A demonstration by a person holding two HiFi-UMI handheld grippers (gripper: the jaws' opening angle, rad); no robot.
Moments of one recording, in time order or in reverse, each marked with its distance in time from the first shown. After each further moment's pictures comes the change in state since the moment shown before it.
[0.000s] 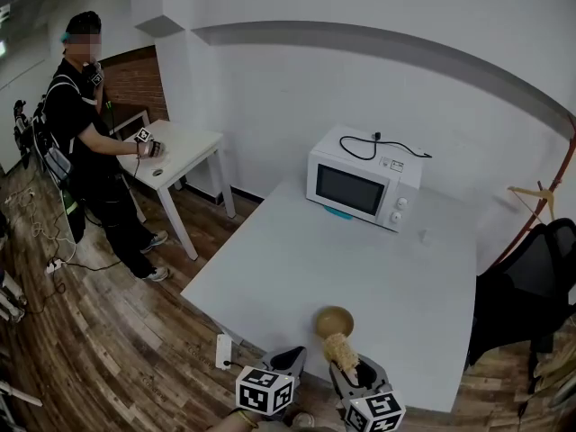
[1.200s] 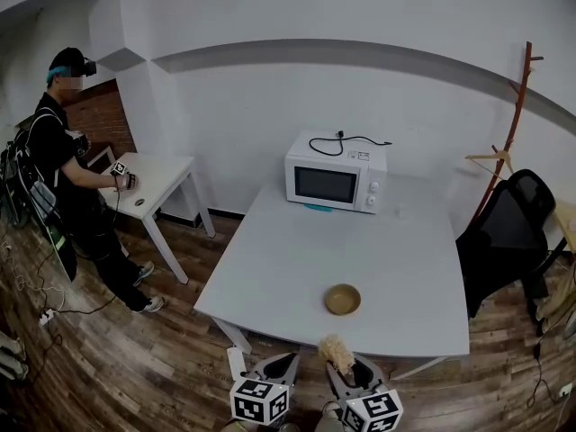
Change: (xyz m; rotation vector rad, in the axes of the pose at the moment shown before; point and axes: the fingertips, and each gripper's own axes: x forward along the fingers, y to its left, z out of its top) left arm -0.121 0.015 -0.015 0.131 0.034 -0.110; right arm -0.039 0.117 -0.007 0.067 -0.110 -0.177
